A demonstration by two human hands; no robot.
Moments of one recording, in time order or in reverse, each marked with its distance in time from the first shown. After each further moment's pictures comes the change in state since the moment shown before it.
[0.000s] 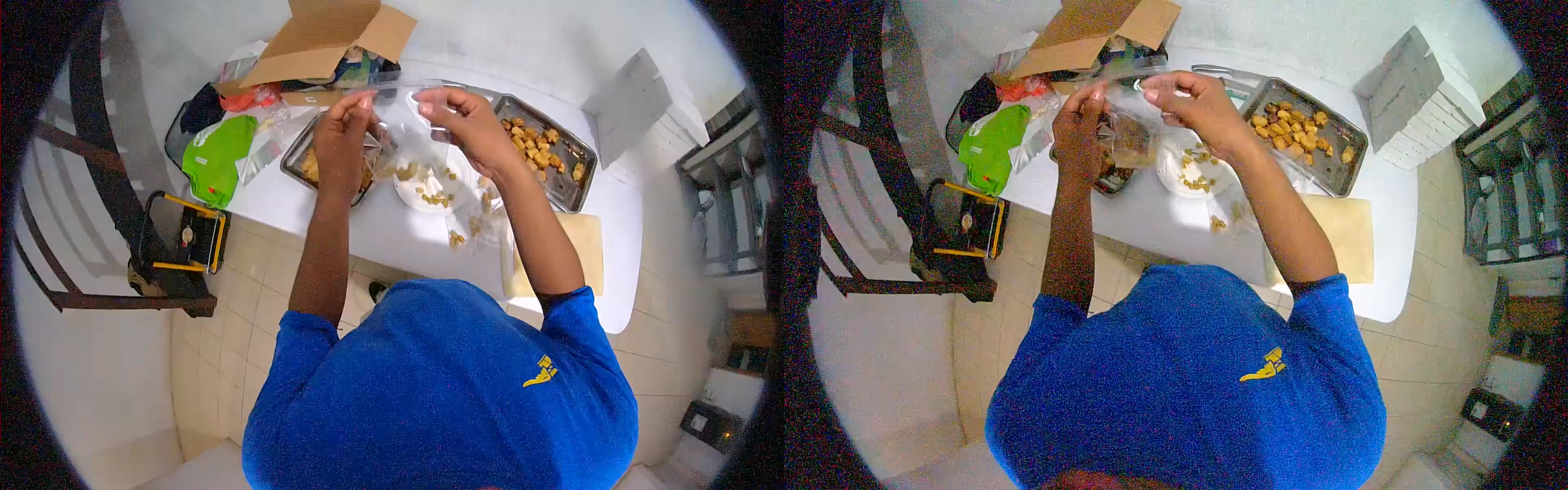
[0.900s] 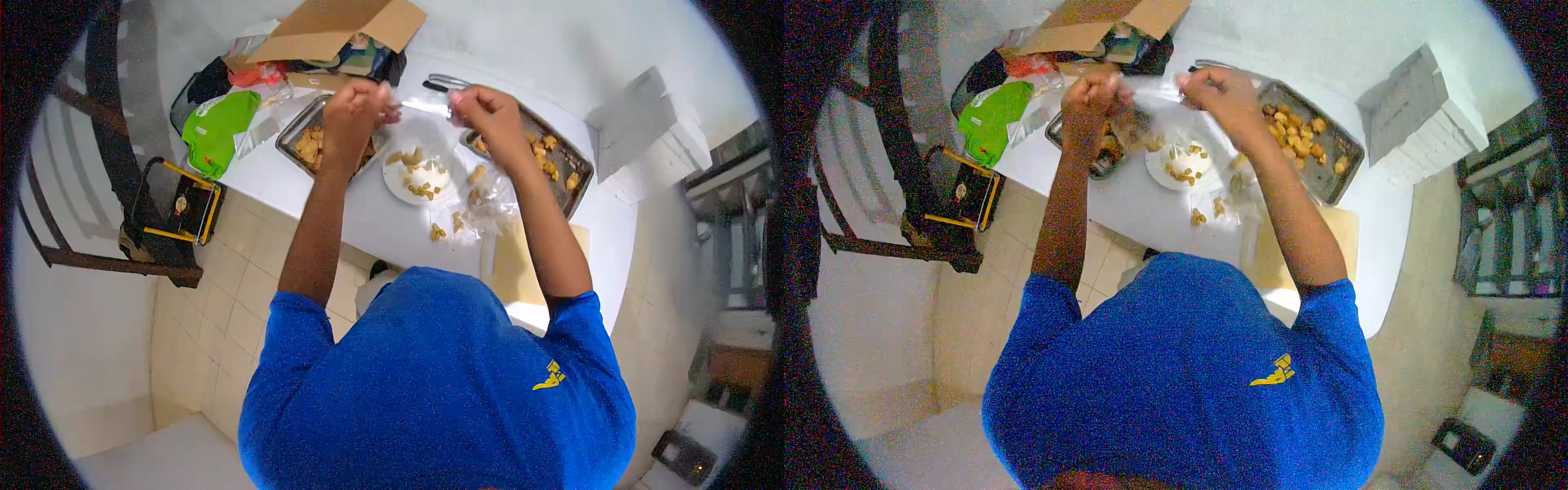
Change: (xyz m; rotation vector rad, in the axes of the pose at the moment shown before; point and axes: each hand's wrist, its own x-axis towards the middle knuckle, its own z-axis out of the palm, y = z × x) left_hand -0.006 -0.013 0.028 -0.119 -0.045 -0.085; right_hand -0.014 0.004 -0.054 -0.252 0.057 -0.167
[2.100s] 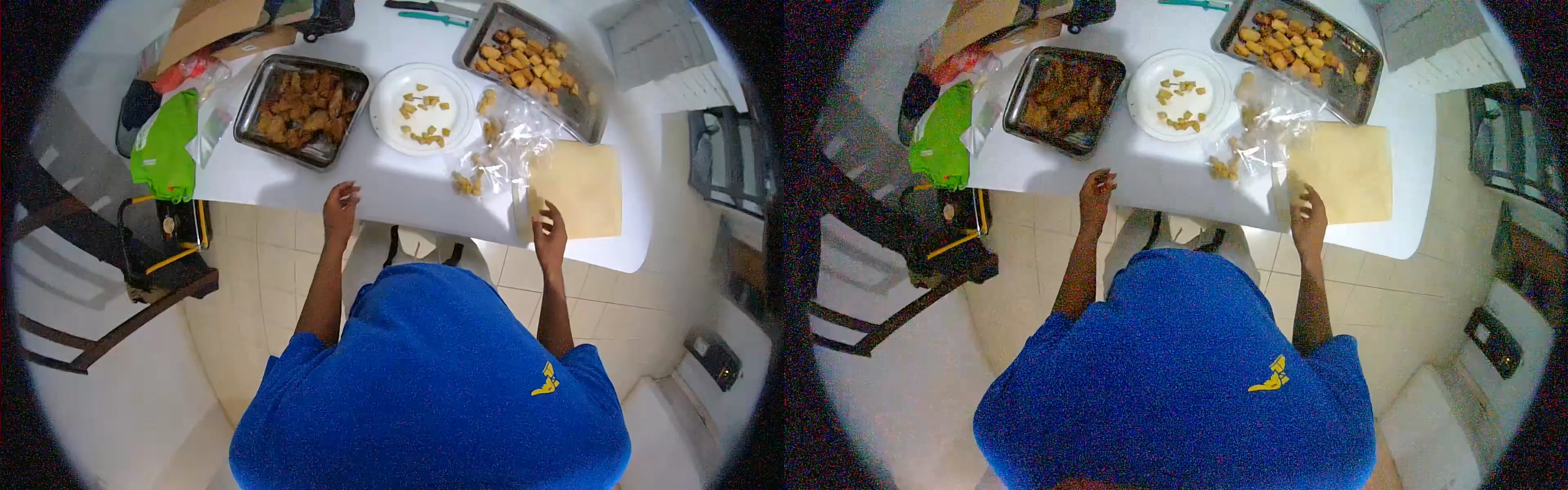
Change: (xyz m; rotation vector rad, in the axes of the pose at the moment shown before) left_hand -0.127 -0.251 -0.184 0.480 -0.103 -0.502; right_hand -0.274 0.201 -0.017 -0.601 0.602 0.620
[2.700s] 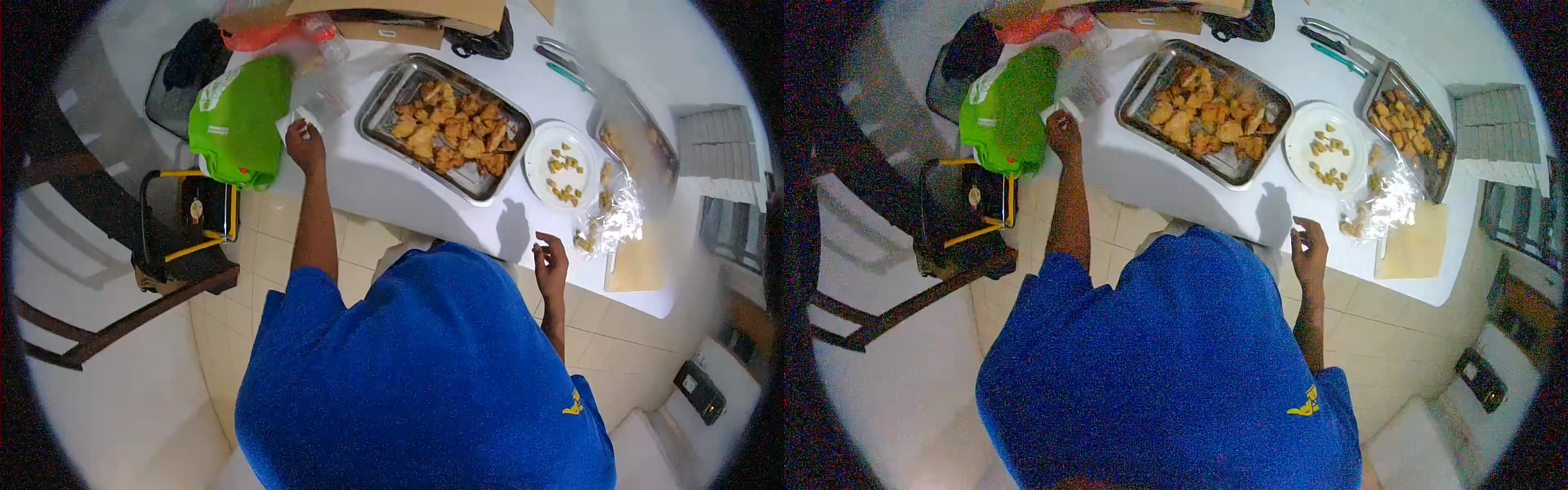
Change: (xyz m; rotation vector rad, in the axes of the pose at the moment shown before) left_hand 0.251 -0.057 -0.345 0.310 0.799 0.345; right_hand -0.058 -0.223 0.232 0.035 -0.193 -0.077
